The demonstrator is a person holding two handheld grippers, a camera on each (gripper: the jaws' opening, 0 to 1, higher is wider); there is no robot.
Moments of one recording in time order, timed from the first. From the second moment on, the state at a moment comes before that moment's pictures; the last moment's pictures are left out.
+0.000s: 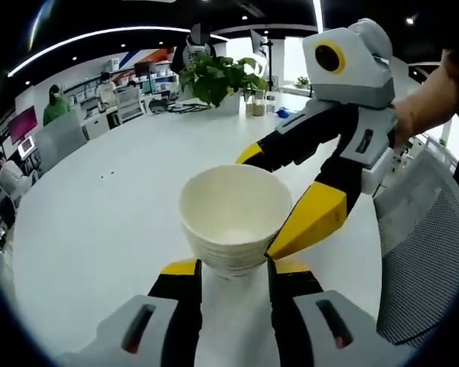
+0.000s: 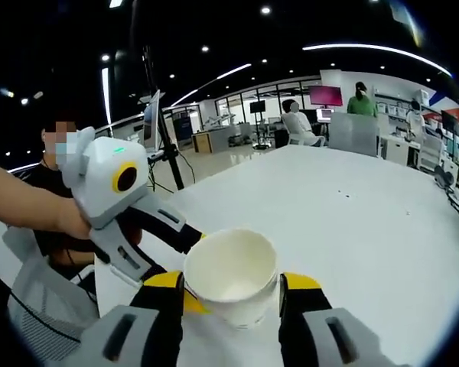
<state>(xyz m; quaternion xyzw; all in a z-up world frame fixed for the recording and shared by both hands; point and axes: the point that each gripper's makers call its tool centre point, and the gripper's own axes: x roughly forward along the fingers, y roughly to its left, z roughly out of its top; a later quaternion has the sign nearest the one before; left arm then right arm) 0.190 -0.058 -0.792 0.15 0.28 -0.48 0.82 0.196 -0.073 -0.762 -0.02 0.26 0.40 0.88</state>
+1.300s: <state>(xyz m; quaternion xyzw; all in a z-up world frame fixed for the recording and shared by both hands) 0.118 0.006 -0.749 -0.01 0.20 -0.40 0.90 0.098 -0.156 -0.768 -0.06 0.22 0.36 0.91</state>
